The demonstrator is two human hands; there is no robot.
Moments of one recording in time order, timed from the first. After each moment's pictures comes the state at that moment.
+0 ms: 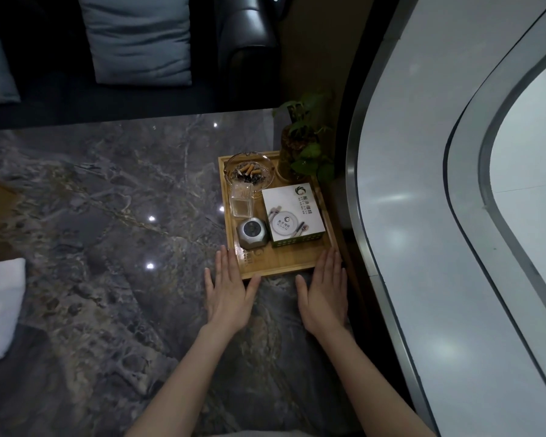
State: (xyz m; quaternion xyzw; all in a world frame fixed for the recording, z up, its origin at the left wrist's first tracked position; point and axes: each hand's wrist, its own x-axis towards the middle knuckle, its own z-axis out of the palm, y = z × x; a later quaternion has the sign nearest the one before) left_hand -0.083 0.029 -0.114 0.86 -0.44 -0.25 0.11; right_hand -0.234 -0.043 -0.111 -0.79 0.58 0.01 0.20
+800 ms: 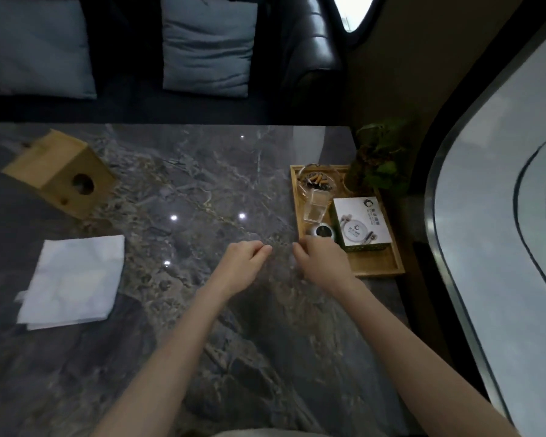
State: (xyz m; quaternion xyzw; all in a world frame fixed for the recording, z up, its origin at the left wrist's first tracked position) left_hand 0.036 0.074 -0.016 0.79 -0.43 -0.32 0.29; right_hand -0.094 -0.021 -0.007 -0.85 0.44 0.02 0.28
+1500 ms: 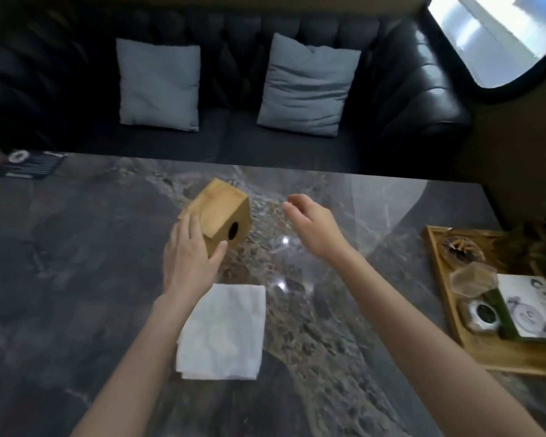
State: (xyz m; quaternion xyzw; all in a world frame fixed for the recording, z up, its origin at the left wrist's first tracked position) left_hand 0.332 0.209 0.026 0.93 -0.31 -0.04 0.17; right_hand 0.219 0.041 0.051 -0.83 0.33 -0.11 0.43
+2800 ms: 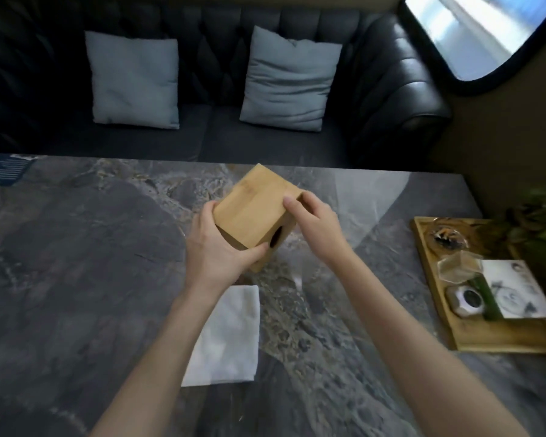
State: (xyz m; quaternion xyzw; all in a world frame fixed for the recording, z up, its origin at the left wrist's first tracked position) left_hand 0.301 0.178 0.059 0.87 -0.29 -0.12 0.38; right_hand 0.207 0.046 0.050 -0.73 0.36 -0.20 0.54
